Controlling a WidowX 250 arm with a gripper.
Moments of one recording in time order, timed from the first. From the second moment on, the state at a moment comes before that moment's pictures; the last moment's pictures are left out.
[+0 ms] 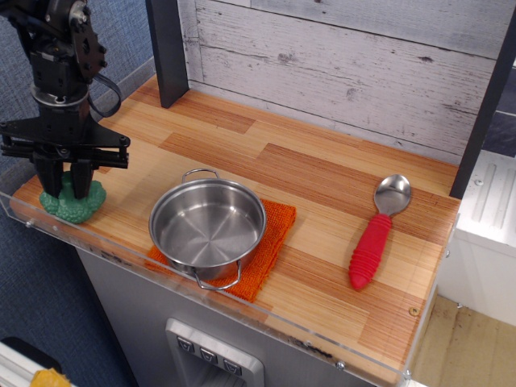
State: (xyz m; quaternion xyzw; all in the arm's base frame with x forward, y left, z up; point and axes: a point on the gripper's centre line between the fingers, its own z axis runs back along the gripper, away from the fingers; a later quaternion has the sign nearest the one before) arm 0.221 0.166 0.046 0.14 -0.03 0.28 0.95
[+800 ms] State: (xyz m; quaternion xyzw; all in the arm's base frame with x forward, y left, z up) arm 0.237 0.135 0.122 0.14 -0.10 0.25 0.95
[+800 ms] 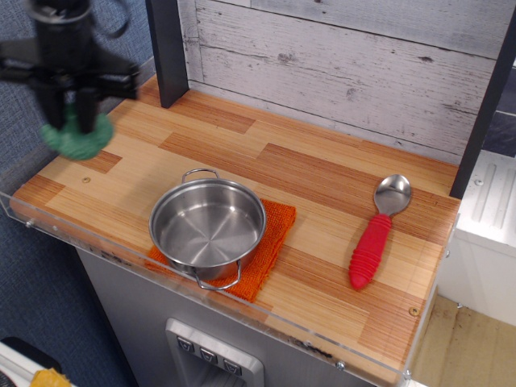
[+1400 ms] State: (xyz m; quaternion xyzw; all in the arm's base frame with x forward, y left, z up) arm 0.248 0.042 0.106 0.08 -0.12 0.12 0.98
